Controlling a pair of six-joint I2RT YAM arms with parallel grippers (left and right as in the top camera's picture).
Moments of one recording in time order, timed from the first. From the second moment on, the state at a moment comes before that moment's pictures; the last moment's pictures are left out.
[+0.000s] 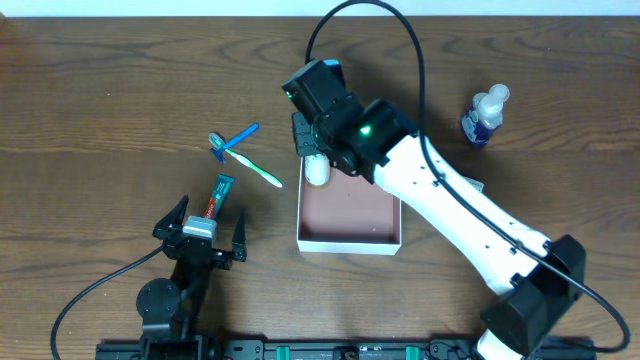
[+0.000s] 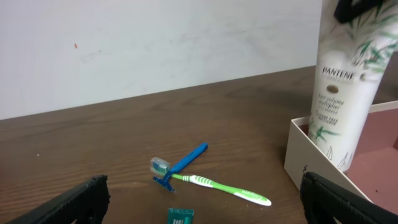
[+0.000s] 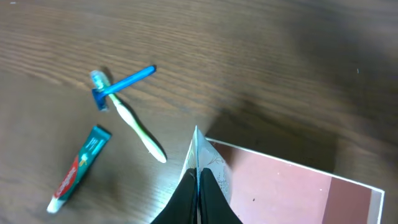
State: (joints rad) left arm 0.02 0.01 0.02 -0.10 0.23 0.10; right arm 0.77 1.84 1.77 -0.90 0.20 0.58
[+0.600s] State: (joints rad) left arm 0.02 0.01 0.02 -0.10 0.23 0.10; right arm 0.82 1.89 1.77 -0.89 0.30 0.73
